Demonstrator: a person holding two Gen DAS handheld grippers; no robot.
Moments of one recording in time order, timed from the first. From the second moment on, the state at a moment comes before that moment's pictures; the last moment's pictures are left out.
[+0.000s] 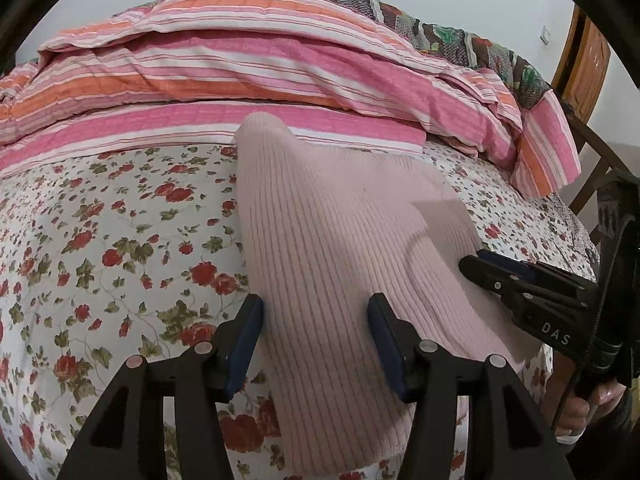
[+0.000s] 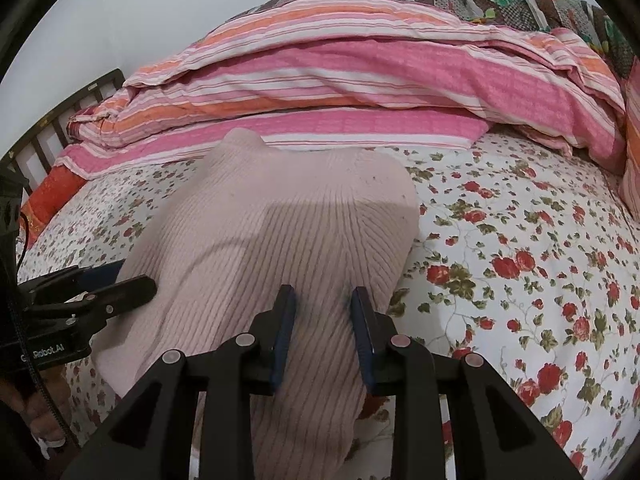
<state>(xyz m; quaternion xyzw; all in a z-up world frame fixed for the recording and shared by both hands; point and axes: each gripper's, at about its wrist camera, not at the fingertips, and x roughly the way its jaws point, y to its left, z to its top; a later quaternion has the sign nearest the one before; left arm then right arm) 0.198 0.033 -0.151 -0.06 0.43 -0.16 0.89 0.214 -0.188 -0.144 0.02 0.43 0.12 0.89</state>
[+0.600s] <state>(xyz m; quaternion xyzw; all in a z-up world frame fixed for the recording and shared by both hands) 0.191 0.038 -0.153 -0.07 0.44 -0.16 0.88 0.207 -0.192 -0.140 0.03 0.44 0.12 0.89</state>
